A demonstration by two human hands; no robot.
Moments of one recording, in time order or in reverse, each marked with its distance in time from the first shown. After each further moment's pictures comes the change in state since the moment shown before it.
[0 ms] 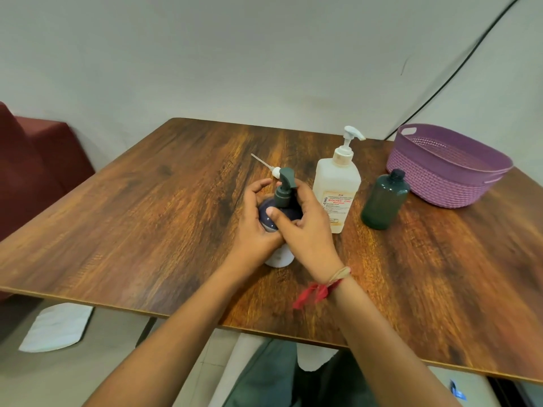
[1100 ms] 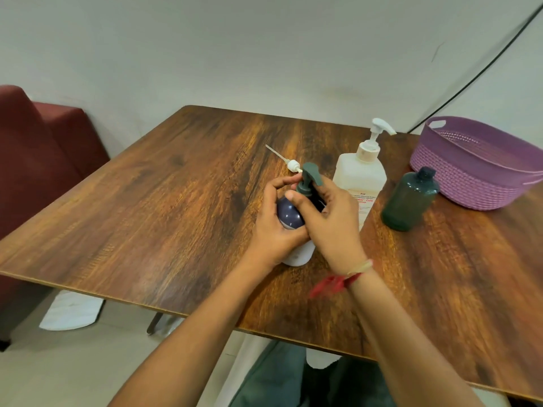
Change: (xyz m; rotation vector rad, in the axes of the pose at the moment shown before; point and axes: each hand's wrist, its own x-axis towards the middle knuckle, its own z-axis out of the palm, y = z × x) left_hand 0.006 -0.006 0.006 -0.057 0.000 0.003; right_hand 0.015 -0.001 -0.004 -0.072 0.096 -0.066
